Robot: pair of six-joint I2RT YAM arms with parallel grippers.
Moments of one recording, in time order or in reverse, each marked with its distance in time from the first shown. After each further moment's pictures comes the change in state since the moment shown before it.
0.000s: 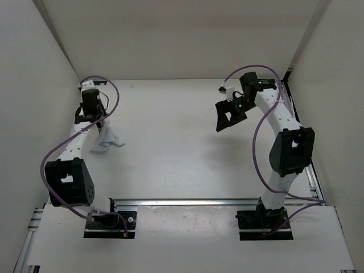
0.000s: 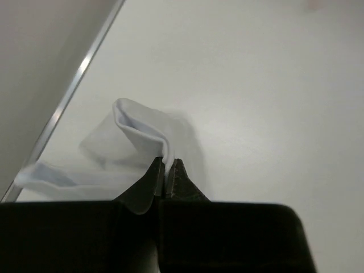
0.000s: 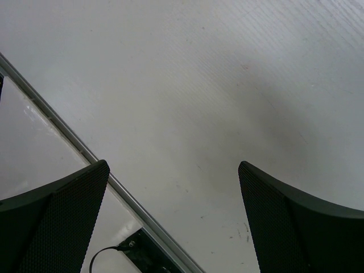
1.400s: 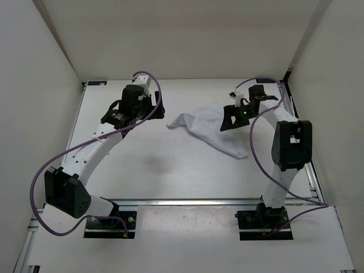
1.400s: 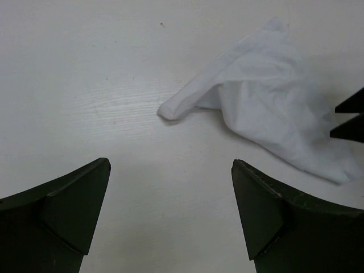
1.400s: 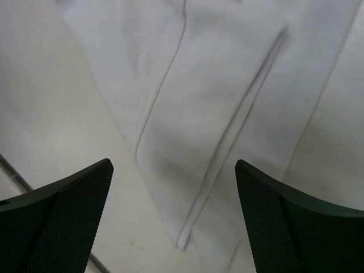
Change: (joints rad) left arm -0.550 -0.062 0.217 -0.162 0.269 -0.120; right arm -0.154 0.026 -0.325 0.456 -0.055 0.099
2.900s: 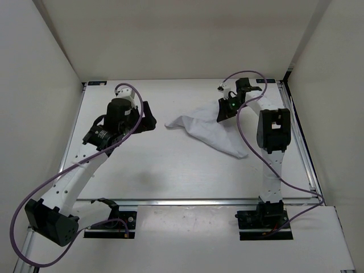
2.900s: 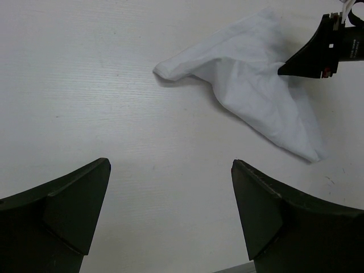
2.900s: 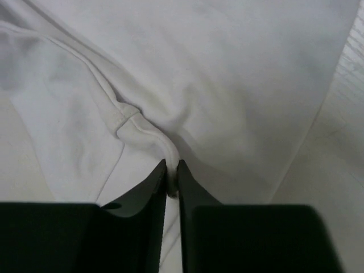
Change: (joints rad) left arm 0.011 -0.277 -0.133 -0.186 -0.023 -0.166; right arm 0.073 0.440 0.485 -0.037 0.003 -0.079
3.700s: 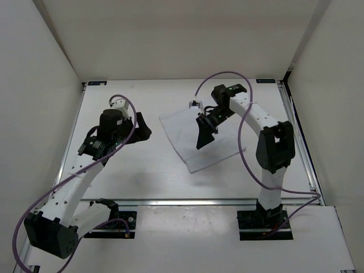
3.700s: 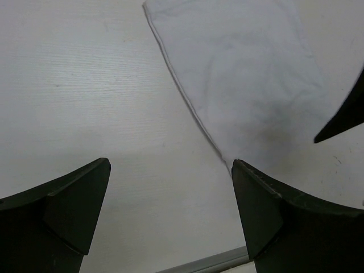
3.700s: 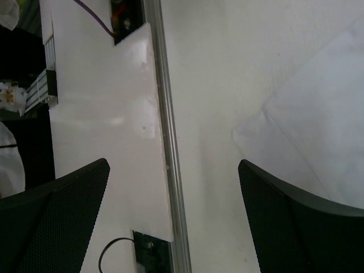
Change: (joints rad) left arm 0.099 -0.129 -0.179 0.014 0.125 0.016; right arm 0.304 -0.328 -0.128 -0.622 -0.375 -0.384
